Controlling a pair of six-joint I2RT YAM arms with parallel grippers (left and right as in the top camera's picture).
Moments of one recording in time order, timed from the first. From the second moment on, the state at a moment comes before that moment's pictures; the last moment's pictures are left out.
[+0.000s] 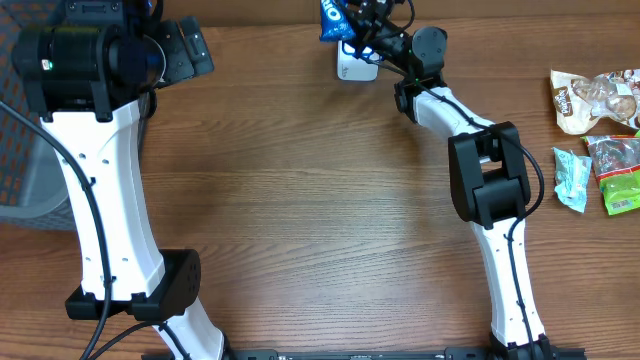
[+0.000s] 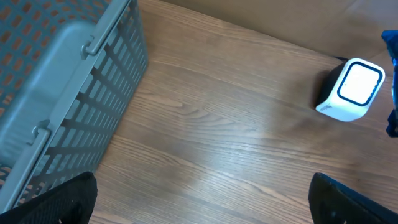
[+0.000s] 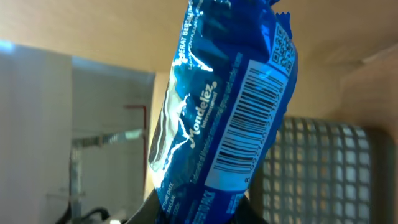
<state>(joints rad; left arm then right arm) -0.04 1.91 2.67 -1.69 -0.18 -0.36 0.27 2.62 2.00 1.11 -0.78 2.04</state>
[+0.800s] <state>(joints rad) -0.04 1.91 2.67 -1.69 -0.18 -0.36 -0.04 2.15 2.00 -0.50 -1.07 0.72</state>
